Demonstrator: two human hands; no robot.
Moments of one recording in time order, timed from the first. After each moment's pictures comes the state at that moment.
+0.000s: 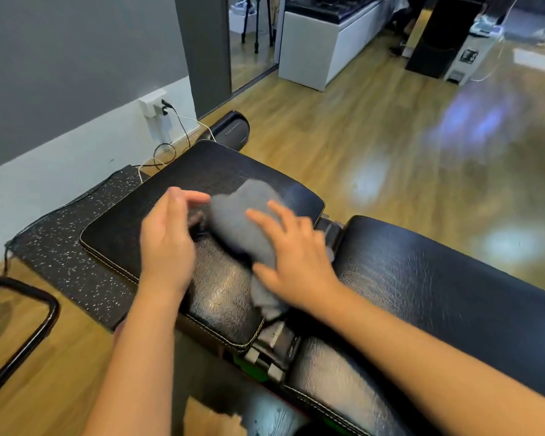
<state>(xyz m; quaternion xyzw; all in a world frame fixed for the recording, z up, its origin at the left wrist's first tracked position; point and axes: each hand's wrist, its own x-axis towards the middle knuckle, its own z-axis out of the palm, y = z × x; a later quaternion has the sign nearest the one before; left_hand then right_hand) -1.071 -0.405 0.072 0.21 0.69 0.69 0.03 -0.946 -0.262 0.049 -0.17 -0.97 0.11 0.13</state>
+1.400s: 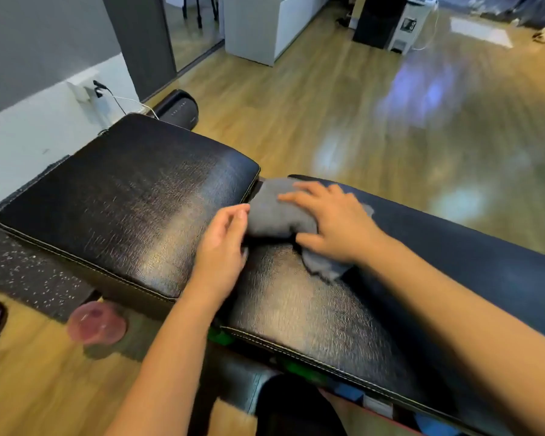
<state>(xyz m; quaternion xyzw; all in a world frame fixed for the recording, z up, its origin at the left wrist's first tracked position) -0.936 -0.339 0.036 0.23 0.63 0.69 0.29 -0.815 -0.171 0.081 -0.19 -0.98 0.03 0.02</state>
